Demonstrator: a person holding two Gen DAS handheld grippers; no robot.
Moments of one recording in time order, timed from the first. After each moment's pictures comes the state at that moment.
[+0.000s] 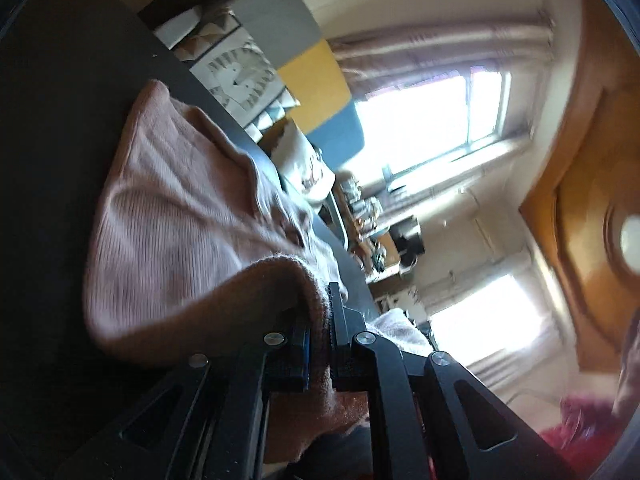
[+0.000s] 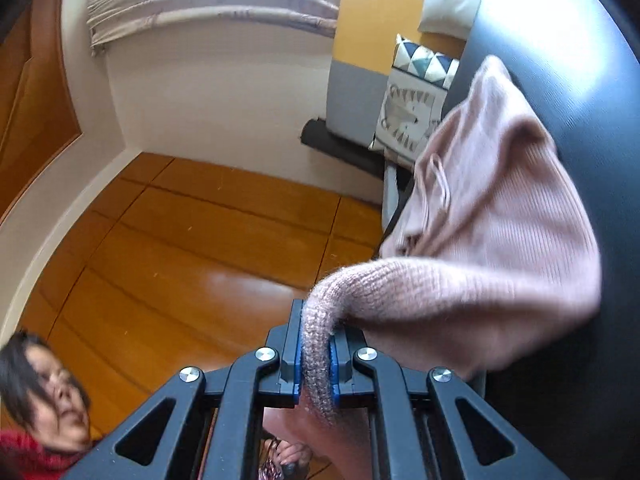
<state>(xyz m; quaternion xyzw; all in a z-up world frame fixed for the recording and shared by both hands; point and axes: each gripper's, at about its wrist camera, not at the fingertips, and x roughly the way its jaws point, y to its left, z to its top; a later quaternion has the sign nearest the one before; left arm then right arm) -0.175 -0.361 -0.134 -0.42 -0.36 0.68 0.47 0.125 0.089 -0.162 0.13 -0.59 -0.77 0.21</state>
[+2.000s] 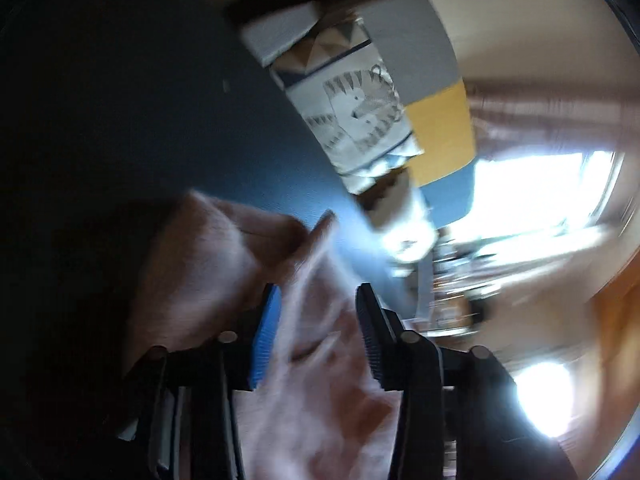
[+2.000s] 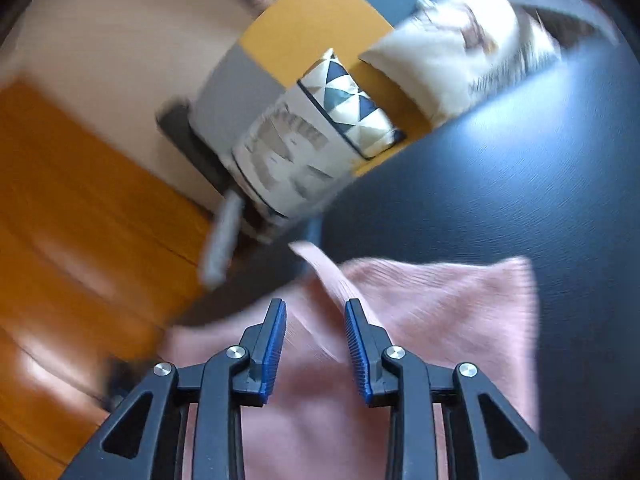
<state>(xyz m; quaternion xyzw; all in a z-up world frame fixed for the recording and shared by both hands) -0.360 -0.290 -0.166 -0.50 -0.35 0.74 0.29 -0.116 0.175 -0.152 0.31 -0.37 -0.88 -0.03</state>
